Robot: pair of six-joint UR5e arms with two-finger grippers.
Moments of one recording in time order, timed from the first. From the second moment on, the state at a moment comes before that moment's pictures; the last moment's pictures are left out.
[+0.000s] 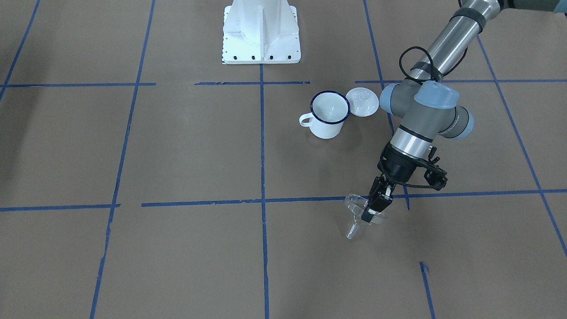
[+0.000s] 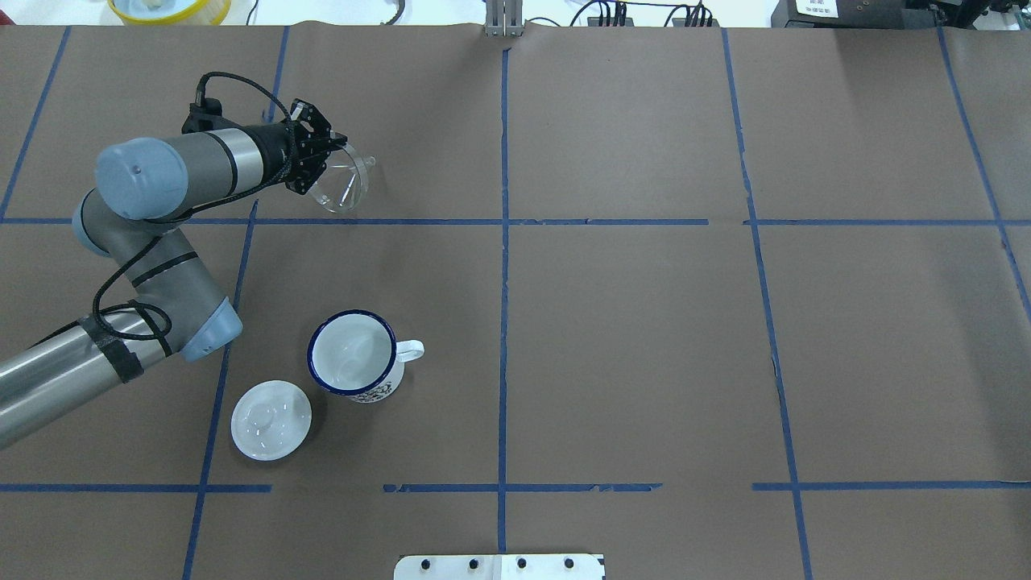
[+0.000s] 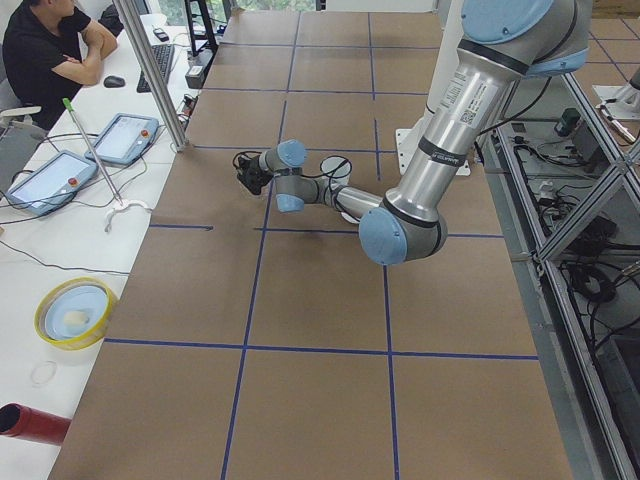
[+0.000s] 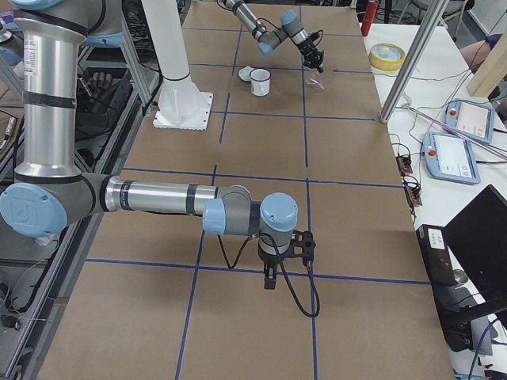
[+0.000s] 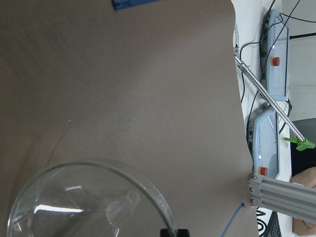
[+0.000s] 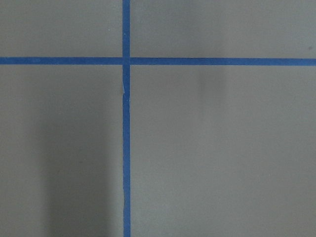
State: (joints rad) left arm -0.77 -2.08 -1.28 -2.76 -1.62 -2.31; right arm 1.57 -1.68 1.66 -1.57 2.29 0.01
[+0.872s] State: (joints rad) left arm -0.79 -2.13 -1.94 -1.70 -1.78 -2.23; right arm 1.57 -1.68 1.66 -1.57 2.29 0.01
